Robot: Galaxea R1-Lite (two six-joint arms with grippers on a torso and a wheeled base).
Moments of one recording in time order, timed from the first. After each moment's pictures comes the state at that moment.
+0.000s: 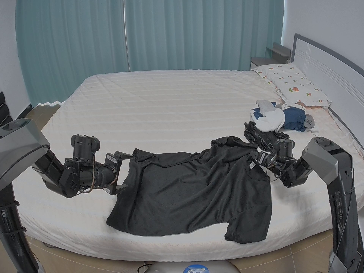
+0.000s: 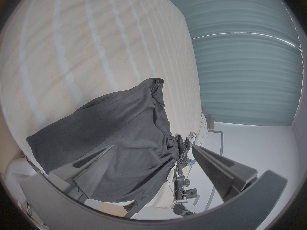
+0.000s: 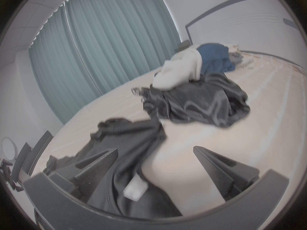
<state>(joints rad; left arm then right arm) -0.18 2.10 -0.83 -0.67 -0.31 -1.37 0.07 2.66 -1.40 -0.87 -0.01 0.41</state>
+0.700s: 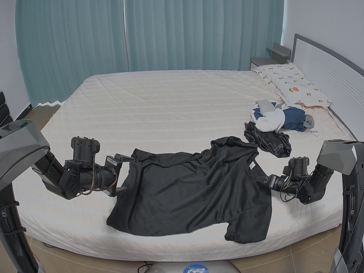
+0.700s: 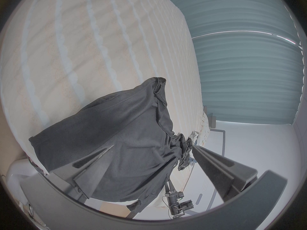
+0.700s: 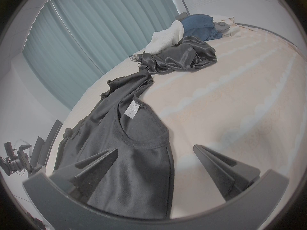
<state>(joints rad) -0.18 2.10 -0.81 -0.67 -0.31 -1.35 0.03 2.48 -0.87 -0.99 0.18 0.42</state>
